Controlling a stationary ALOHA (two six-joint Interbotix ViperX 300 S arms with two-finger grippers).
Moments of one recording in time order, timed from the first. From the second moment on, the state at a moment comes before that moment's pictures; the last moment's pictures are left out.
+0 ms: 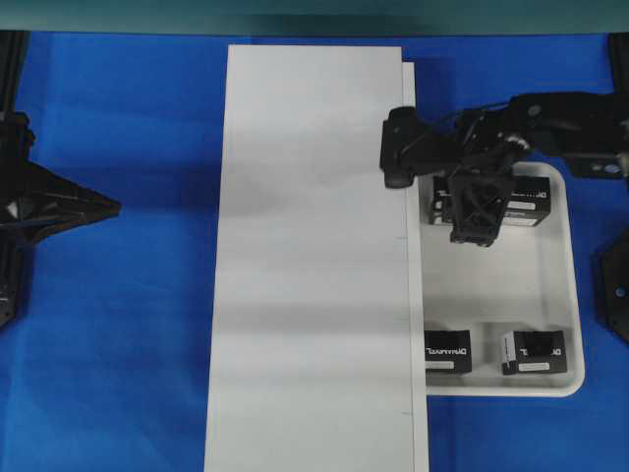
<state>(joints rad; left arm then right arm) 0.03 -0.99 1.02 0.01 0.08 -0.02 -0.37 -0.05 0.66 0.08 0.85 -0.32</state>
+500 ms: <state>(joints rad) 0.03 -0.99 1.02 0.01 0.08 -0.02 -0.44 -0.19 0.32 0.08 1.24 -0.33</state>
